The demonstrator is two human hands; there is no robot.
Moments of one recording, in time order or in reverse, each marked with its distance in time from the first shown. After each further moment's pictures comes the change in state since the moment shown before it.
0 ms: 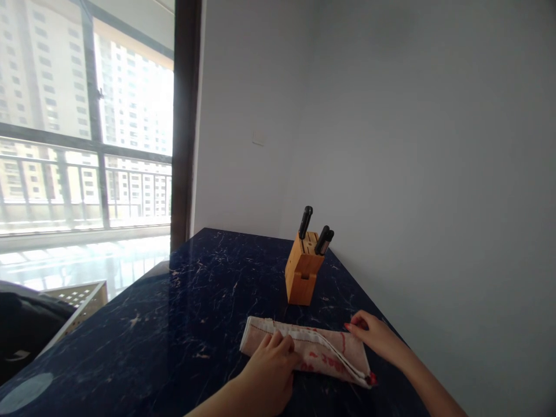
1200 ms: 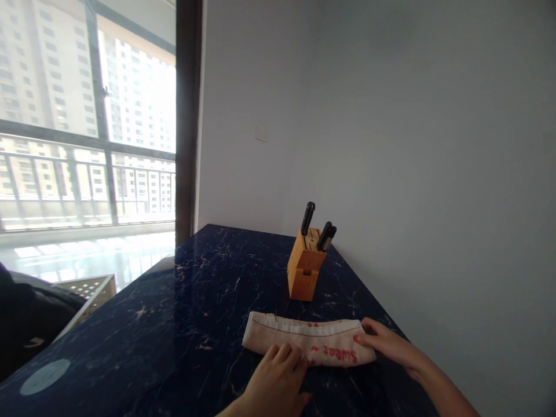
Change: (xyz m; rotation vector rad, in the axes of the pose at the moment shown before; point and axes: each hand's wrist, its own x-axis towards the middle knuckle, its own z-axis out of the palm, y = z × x) left_hand -0.004 0.014 0.021 0.077 -0.056 0.013; right_hand -0.015 0.009 -0.002 0.343 -0.245 0.052
